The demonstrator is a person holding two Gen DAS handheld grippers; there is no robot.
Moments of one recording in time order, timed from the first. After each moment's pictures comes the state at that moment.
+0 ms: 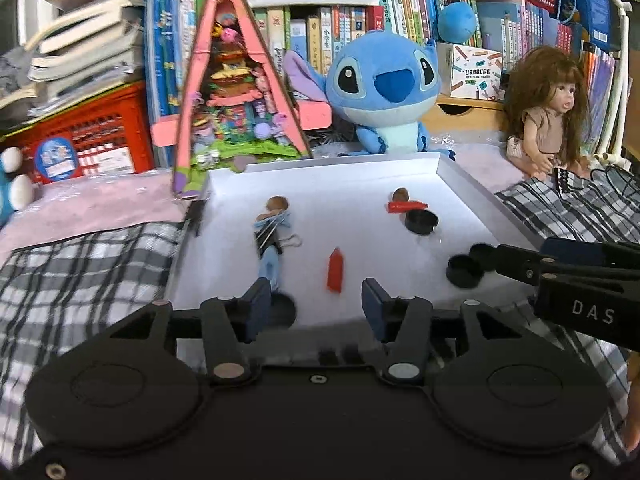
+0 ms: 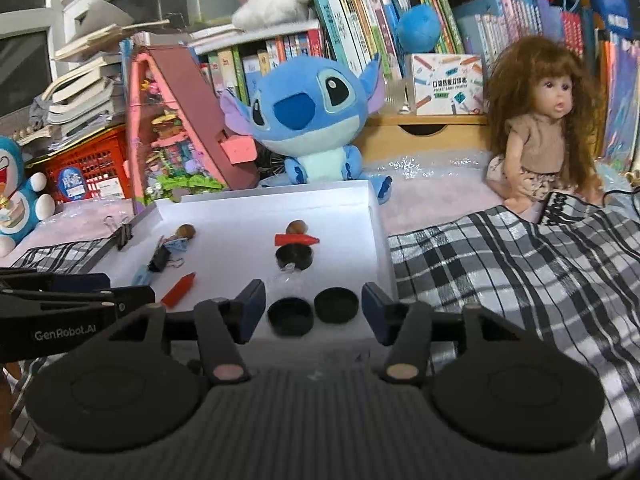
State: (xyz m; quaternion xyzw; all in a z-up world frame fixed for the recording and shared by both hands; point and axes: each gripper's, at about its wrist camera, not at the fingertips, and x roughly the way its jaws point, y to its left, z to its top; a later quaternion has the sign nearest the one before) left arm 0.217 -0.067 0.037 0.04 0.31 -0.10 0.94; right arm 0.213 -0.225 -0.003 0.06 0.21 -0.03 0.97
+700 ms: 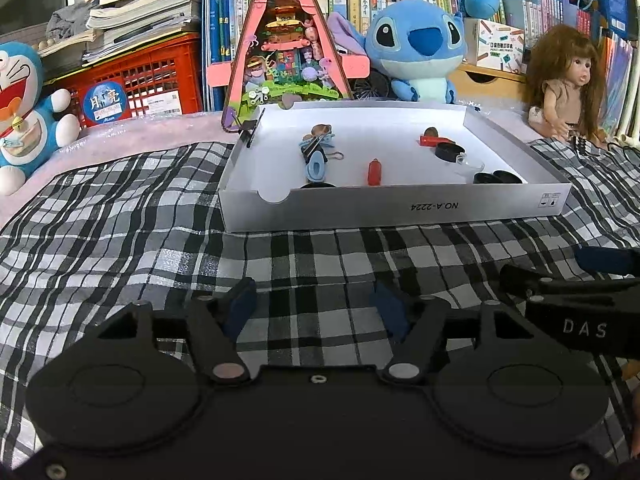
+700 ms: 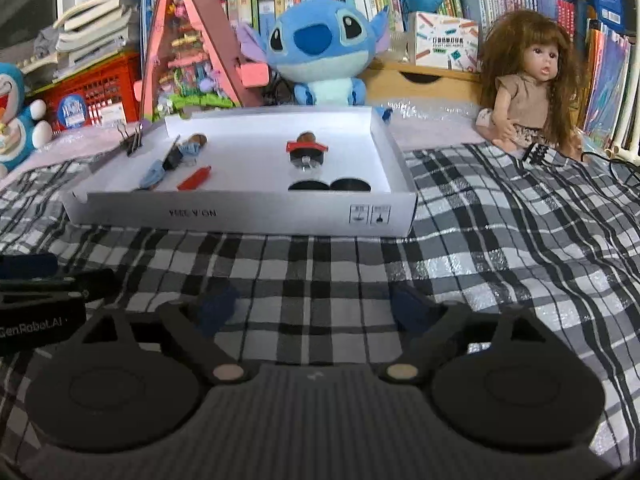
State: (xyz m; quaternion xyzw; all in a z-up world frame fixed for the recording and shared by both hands) left arm 0.156 -0.039 -0.005 0.02 0.33 -0.06 0.94; right arm 0.172 -0.188 -0.047 0.02 0.28 -0.06 0.96
